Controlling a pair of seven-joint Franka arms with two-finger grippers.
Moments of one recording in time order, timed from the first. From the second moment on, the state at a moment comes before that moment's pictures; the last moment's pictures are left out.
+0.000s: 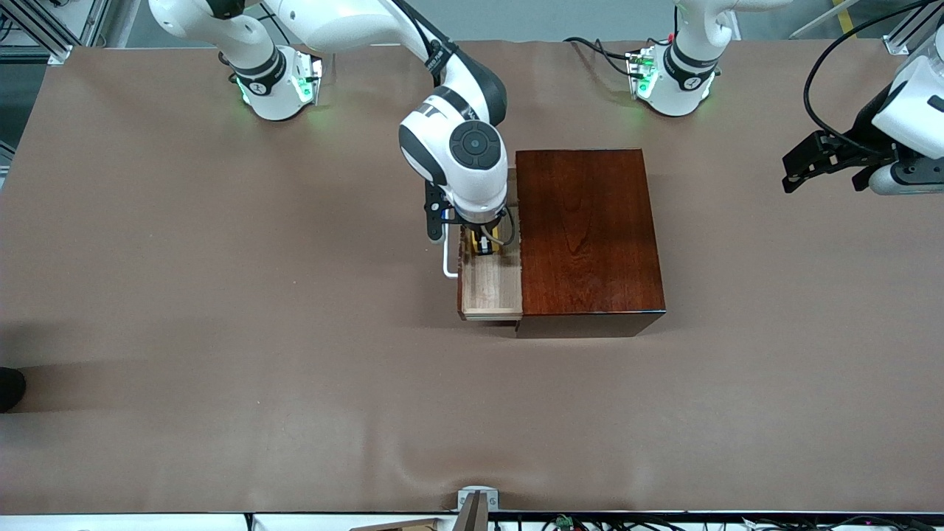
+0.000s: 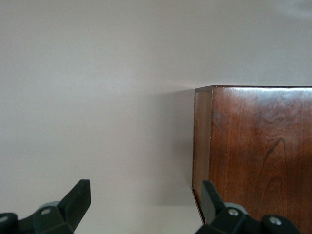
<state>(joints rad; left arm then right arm) -0.06 -0.03 -0.07 -1.55 0.01 1.57 -0.14 0.84 0.67 -0.03 -1.34 0.10 2.00 2.29</state>
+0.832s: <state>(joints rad) -0.09 -0.01 -0.08 -1.55 0.01 1.58 -0.14 0.74 0.66 -0.03 -1.18 0.15 1.85 2.24</state>
